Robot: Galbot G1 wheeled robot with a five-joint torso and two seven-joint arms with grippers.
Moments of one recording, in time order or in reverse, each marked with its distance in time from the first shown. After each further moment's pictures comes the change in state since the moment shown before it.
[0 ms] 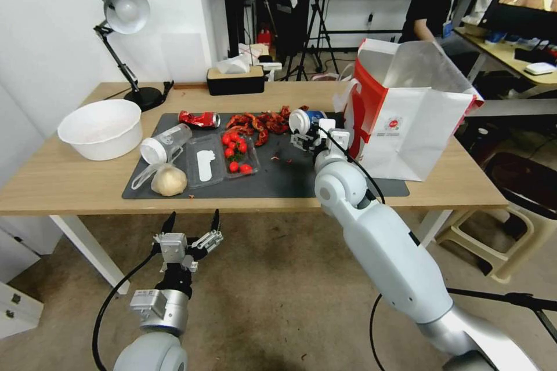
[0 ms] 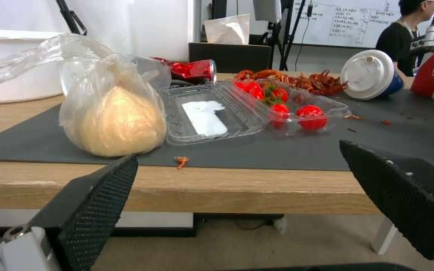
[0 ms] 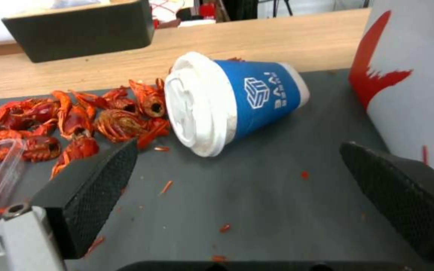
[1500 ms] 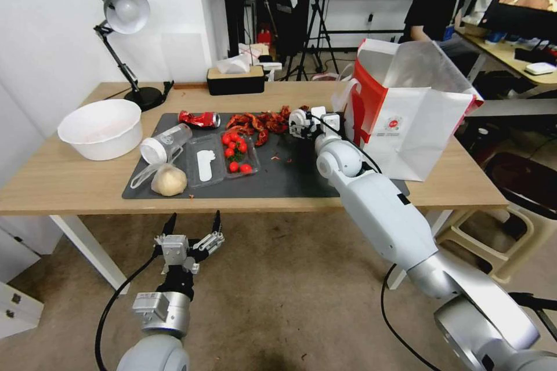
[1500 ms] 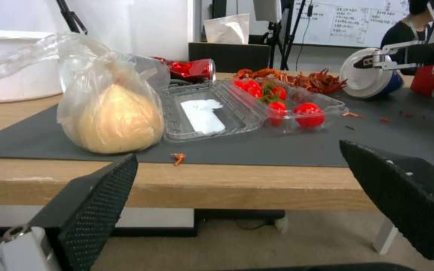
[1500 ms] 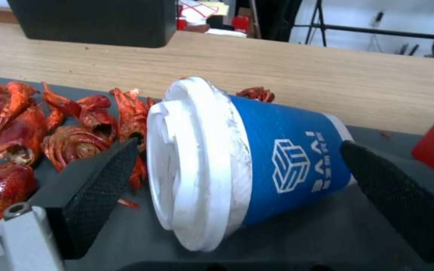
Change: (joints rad) left arm 0.007 -0.018 0.005 0.004 0.023 -0.012 0.001; right arm 0.212 0.005 -0.057 -0.391 -0.149 0.098 -0.345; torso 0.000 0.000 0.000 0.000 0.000
